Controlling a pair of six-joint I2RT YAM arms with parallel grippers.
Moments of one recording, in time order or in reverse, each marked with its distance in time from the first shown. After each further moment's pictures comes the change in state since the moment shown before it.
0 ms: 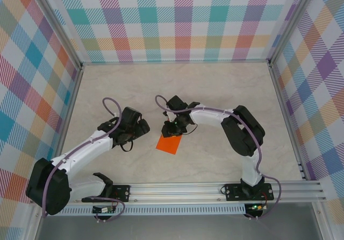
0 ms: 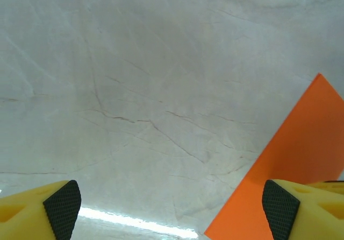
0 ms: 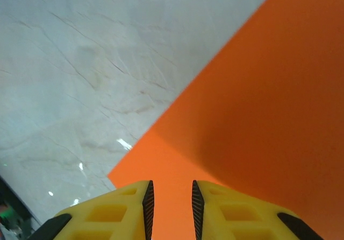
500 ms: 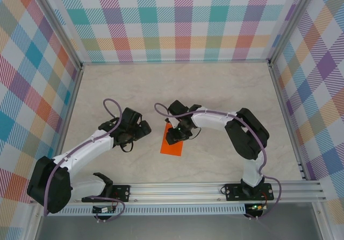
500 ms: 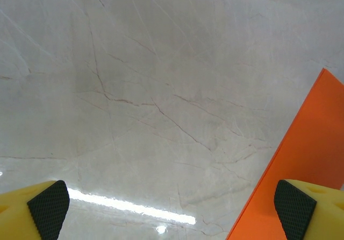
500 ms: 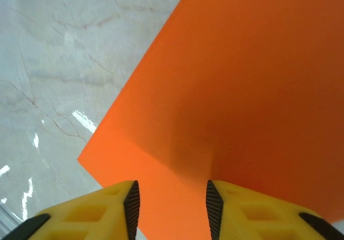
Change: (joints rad) left arm 0.006 0.018 -0.007 -0.013 0.064 -0.014; right arm 0.008 -0.076 -0.060 -0.101 0.080 -0.133
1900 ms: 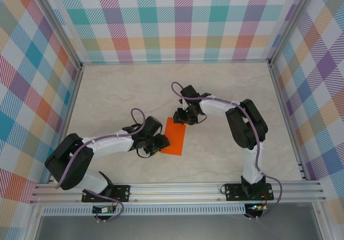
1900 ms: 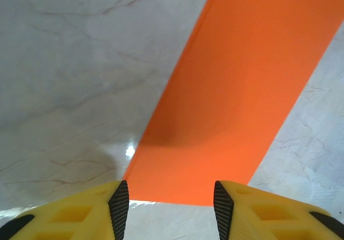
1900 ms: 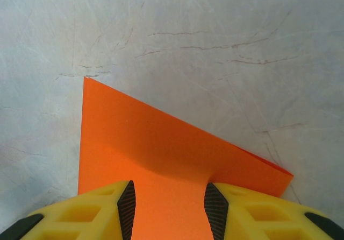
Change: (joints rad) left arm -0.238 0.266 -0.030 0.311 0.314 -0.187; right arm -0.211 0.117 0.096 0.116 0.019 0.201
